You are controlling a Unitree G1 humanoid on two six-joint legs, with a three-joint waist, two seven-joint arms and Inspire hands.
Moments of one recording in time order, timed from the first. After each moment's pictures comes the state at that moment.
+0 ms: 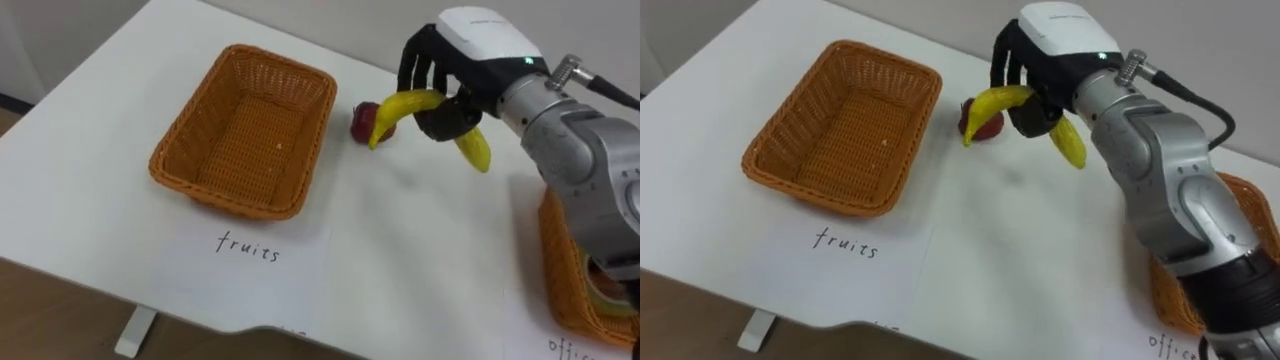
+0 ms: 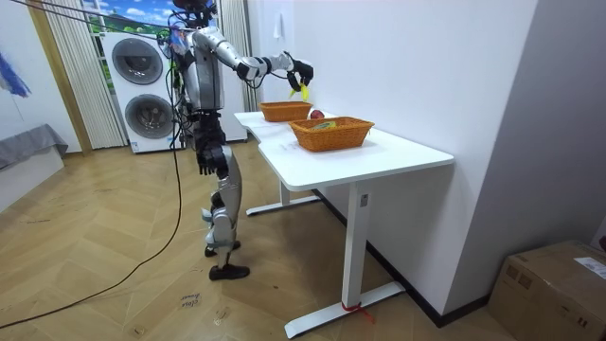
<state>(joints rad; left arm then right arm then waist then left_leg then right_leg) 0.18 0.34 0.08 1.11 -0.01 0.09 0.18 -0.48 -0.66 0.31 -0.11 -0.66 0.20 0.31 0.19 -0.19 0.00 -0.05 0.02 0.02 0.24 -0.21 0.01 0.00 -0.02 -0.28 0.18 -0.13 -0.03</state>
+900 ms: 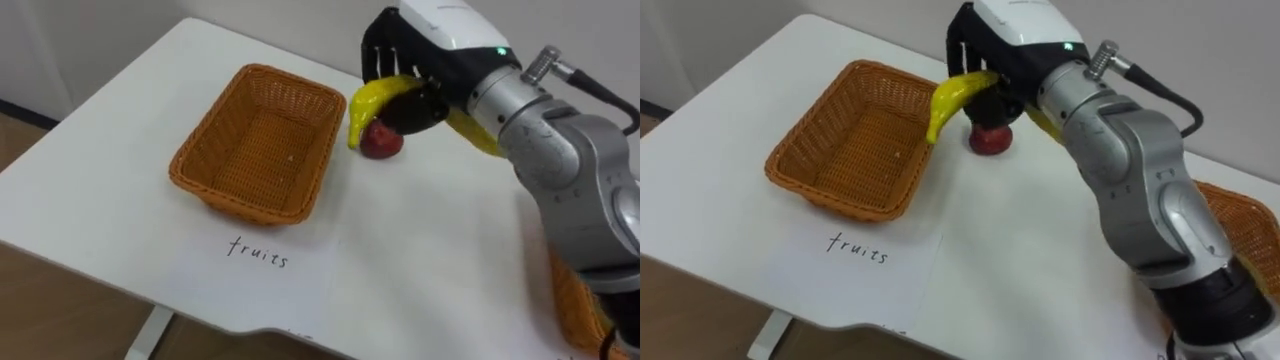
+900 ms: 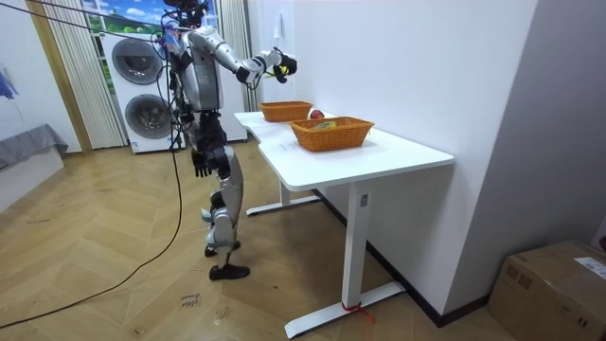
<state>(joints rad) 0.23 0.31 0.09 1.09 0.04 0.11 0.14 -0.48 -0.55 0.35 -0.24 -0.63 0.21 0.36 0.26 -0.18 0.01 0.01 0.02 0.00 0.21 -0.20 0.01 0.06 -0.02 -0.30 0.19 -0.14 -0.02</state>
